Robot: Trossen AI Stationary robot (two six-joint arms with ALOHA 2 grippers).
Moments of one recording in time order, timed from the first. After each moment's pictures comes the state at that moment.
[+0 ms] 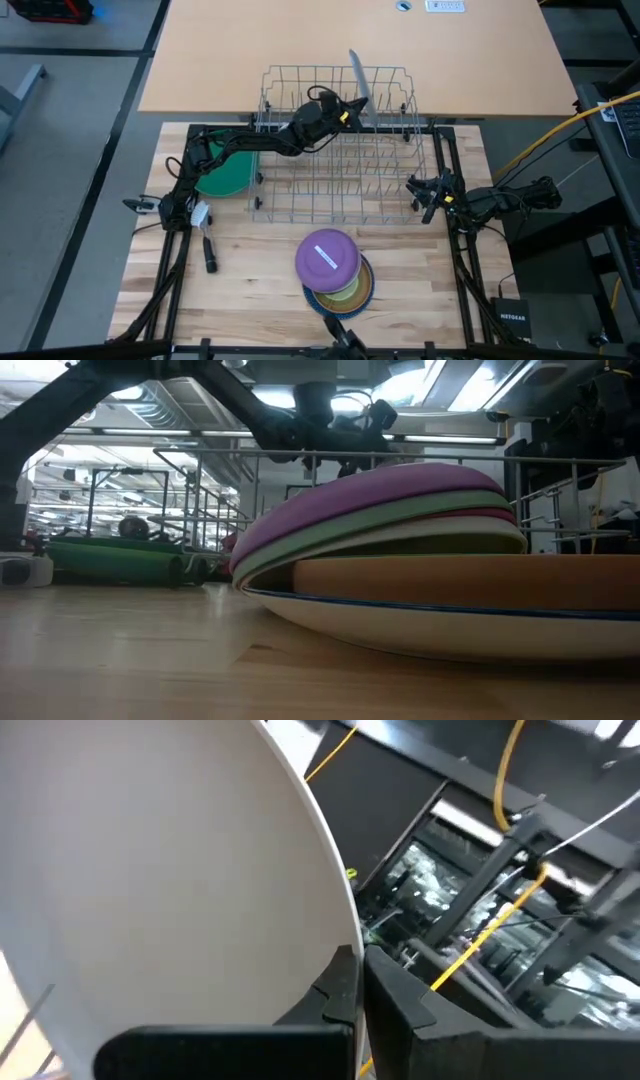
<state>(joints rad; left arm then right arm) 0.44 2.18 1.61 0.80 -0.17 -0.62 0.30 0.00 0.19 -0.34 0.75 0.33</state>
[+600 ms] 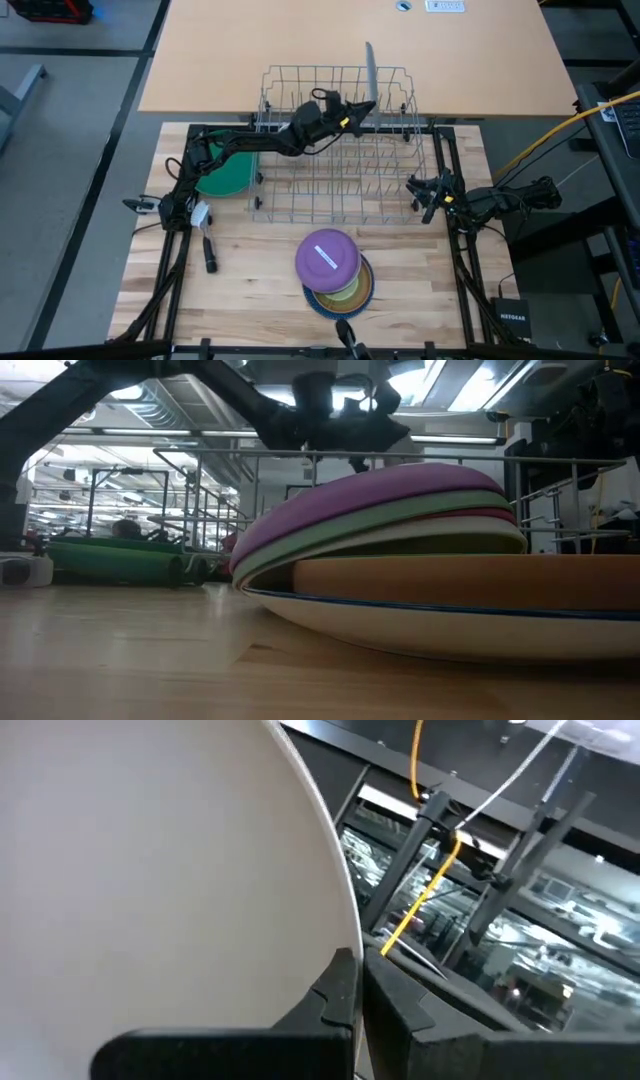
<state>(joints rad) 0.42 2.18 1.65 0.83 0.00 -0.51 0.30 0.00 0.19 -0.34 0.75 0.33</state>
